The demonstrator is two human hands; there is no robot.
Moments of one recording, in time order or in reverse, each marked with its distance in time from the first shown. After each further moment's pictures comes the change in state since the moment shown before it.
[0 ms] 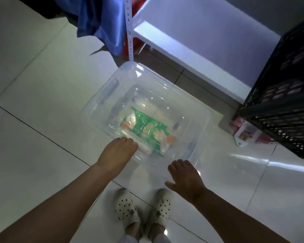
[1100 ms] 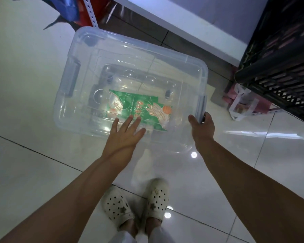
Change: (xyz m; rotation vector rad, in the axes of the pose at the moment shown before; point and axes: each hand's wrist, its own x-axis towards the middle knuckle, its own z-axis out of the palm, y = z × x) left_hand 0.071 0.062 0.115 -0.064 -0.031 -0.060; right_hand 0.022 0.125 0.068 0.883 0.445 1.369
